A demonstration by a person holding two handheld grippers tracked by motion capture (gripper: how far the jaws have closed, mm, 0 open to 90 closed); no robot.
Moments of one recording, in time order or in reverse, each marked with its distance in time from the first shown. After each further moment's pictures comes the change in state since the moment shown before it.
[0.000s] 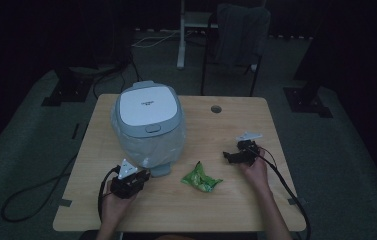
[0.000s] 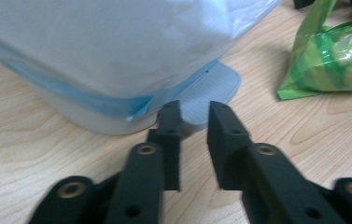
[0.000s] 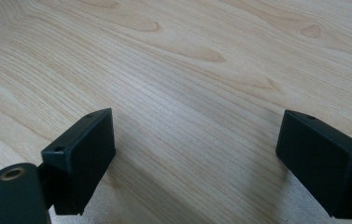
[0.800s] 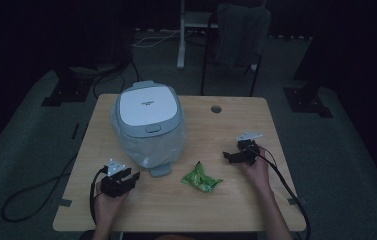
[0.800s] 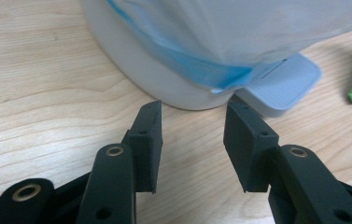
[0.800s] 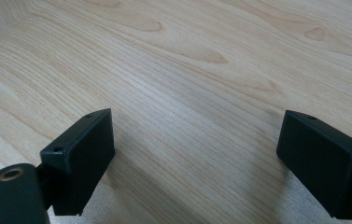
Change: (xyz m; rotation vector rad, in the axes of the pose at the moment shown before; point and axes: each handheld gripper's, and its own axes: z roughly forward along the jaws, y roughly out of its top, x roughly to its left) left arm 0.030 -0.019 -0.004 0.005 0.113 -0.143; right arm -0.002 0.001 0.001 0.000 0.018 -0.018
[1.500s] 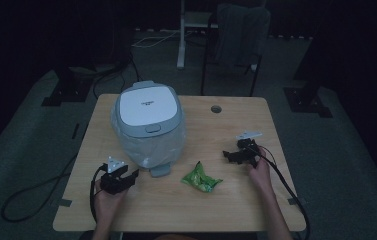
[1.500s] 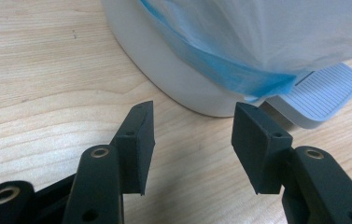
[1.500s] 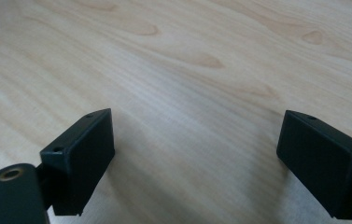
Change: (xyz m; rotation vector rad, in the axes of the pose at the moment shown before) left arm 0.011 0.000 0.009 0.009 0.055 -0.022; right arm -0.001 0.002 0.002 -0.001 0.003 0.001
